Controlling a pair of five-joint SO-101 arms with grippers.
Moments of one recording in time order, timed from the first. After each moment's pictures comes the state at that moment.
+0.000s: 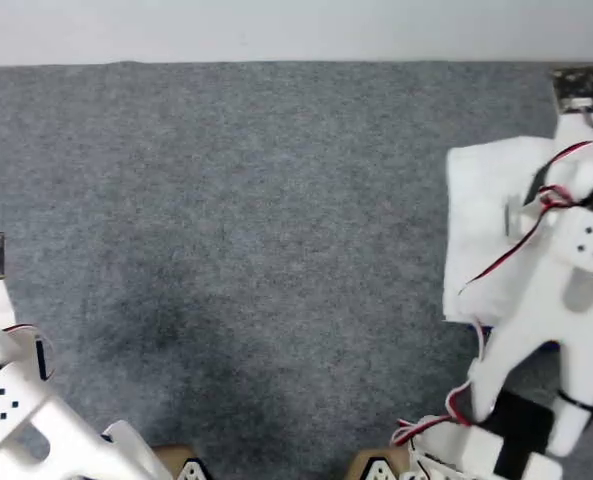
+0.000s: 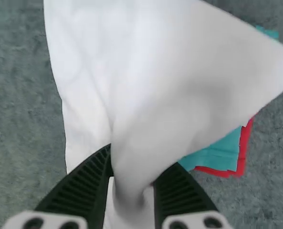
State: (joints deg) left arm -53.0 -50.5 43.3 89.7 -27.3; right arm 21.5 -8.6 -16.2 97.8 20.2
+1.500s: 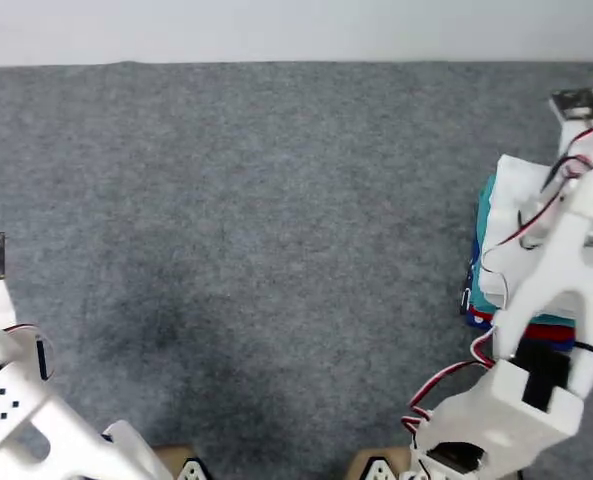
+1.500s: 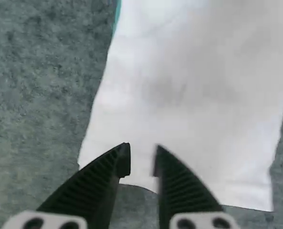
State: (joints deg) left arm -53.0 -50.5 43.3 89.7 -27.3; right arm 24.4 10.3 -24.2 100.5 25.2
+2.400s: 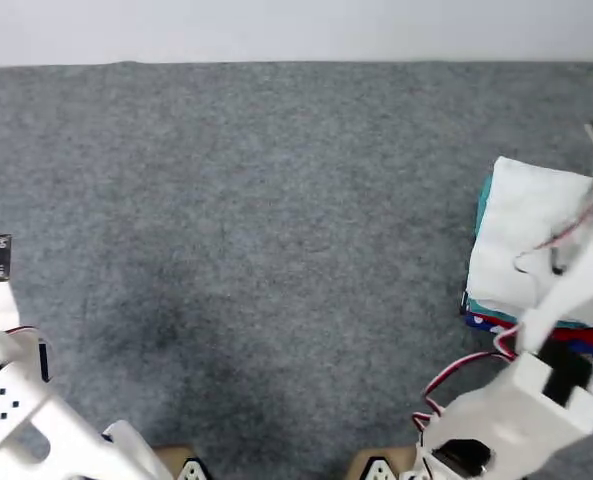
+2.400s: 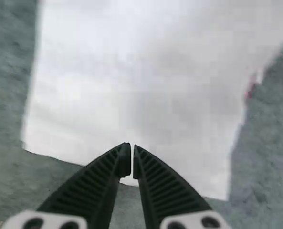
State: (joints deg) left arm -53.0 -50.5 43.3 91.1 -29.4; right arm 35.6 14.4 -24.2 100.2 33.5
